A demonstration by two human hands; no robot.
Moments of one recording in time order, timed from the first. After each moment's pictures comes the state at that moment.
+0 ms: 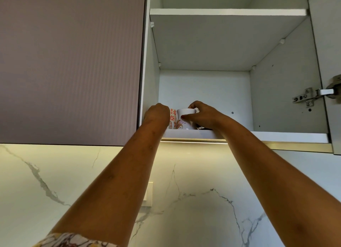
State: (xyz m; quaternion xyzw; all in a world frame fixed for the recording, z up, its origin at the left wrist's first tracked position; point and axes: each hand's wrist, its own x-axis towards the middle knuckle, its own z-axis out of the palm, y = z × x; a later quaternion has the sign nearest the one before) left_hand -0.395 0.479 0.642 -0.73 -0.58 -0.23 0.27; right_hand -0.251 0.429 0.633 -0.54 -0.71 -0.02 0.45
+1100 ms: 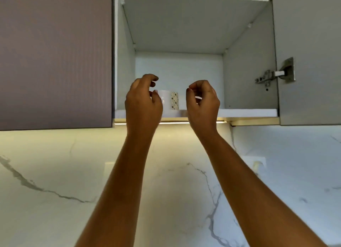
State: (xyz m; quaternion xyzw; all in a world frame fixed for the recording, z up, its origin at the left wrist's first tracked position) left_hand -0.379 0.384 0.571 -0.61 -0.22 -0.75 0.13; right_hand -0.252 0.369 0.567 -0.31 -0.53 -0.20 0.77
